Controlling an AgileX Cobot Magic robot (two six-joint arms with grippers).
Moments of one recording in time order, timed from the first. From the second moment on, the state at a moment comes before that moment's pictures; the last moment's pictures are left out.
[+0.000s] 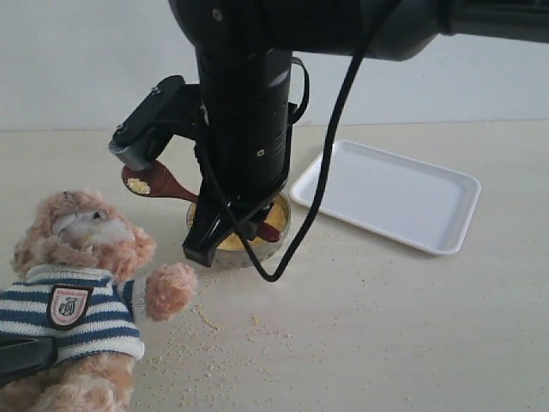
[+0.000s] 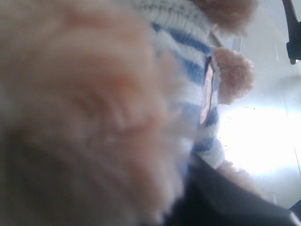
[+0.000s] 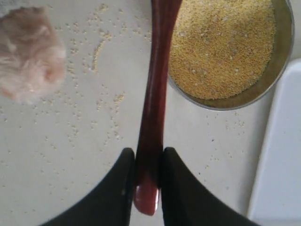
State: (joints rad) left arm 0.49 1.06 -0.10 -1.35 1.00 1.30; right arm 0.93 1.92 -1.70 -0.14 1.22 -0.25
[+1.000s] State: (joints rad) left arm 0.49 1.06 -0.10 -1.35 1.00 1.30; right arm 1.16 1.97 -1.70 -0.41 1.20 -0.23
